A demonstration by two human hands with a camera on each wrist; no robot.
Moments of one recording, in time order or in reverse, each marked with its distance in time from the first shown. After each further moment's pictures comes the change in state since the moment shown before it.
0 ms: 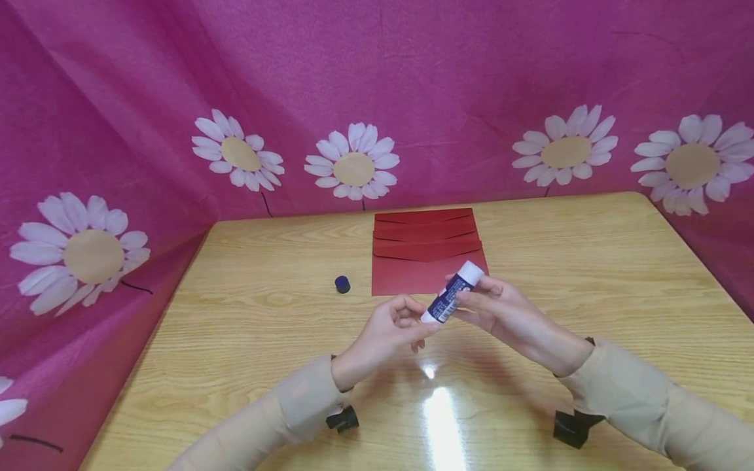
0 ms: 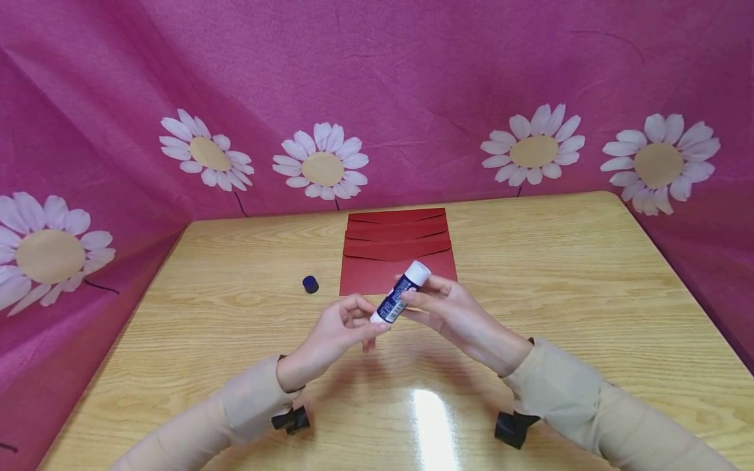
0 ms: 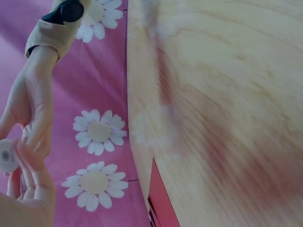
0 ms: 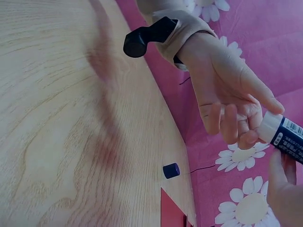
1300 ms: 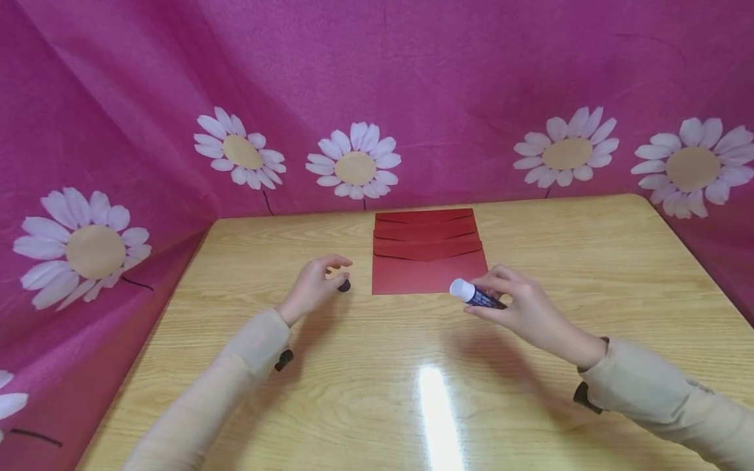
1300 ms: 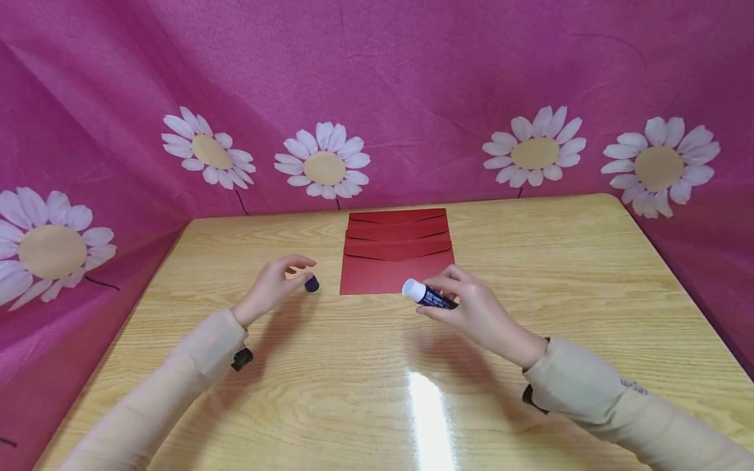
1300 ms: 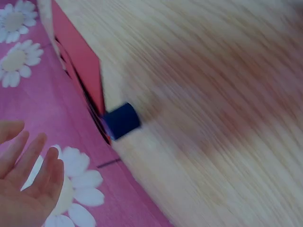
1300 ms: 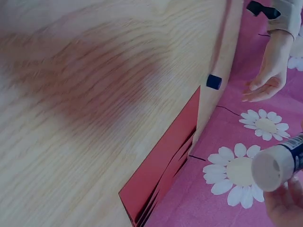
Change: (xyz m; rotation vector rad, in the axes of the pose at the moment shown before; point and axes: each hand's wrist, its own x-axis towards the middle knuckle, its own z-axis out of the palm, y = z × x) left_hand 0.037 -0.014 -0.131 0.846 0.234 0.248; right_hand 0.000 0.009 -0.028 -1.211 0.202 -0.656
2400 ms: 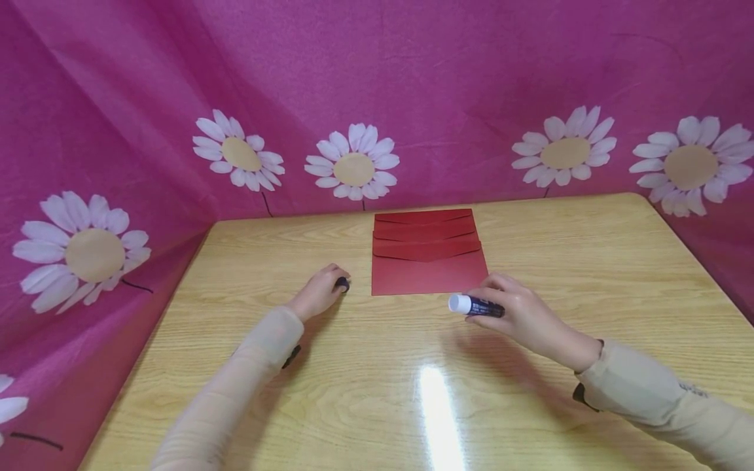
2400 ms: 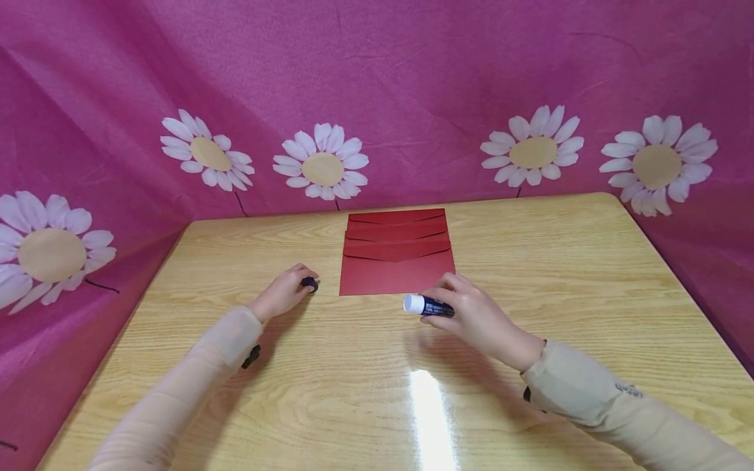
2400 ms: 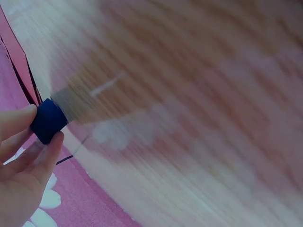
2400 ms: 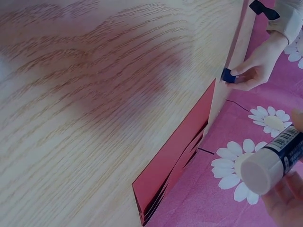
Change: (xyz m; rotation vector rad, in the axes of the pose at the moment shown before) left_hand 0.010 -0.038 0.024 0.292 -0.155 0.072; right_hand -0.009 0.009 0.003 -0.160 -0.108 -0.084
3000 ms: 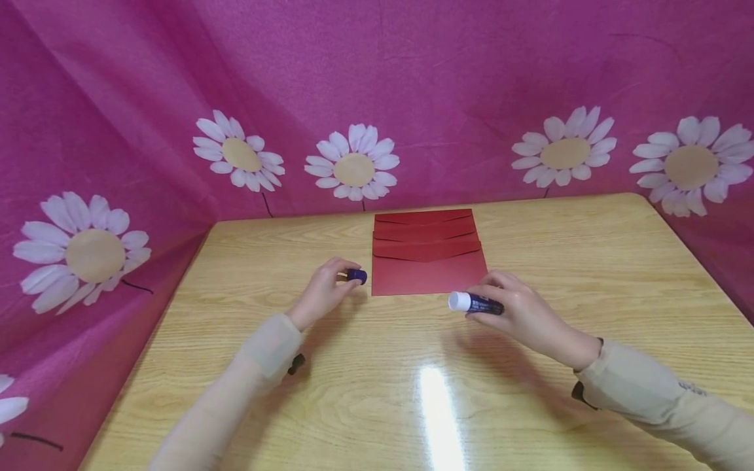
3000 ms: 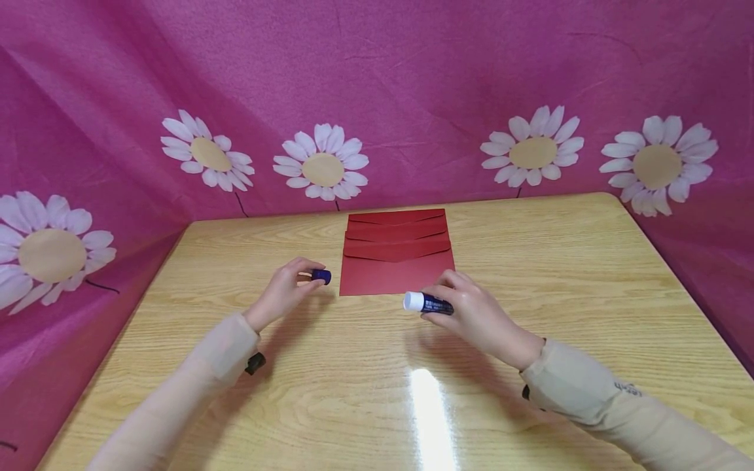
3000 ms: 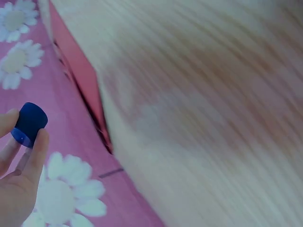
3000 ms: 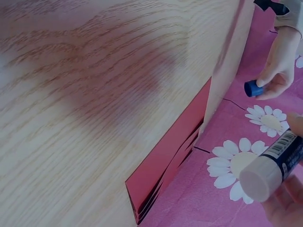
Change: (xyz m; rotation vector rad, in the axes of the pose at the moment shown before) left_hand -0.005 0.035 -0.013 -0.356 0.154 -0.034; right_hand 0.003 -0.001 -0.001 -0.023 0.008 0.015
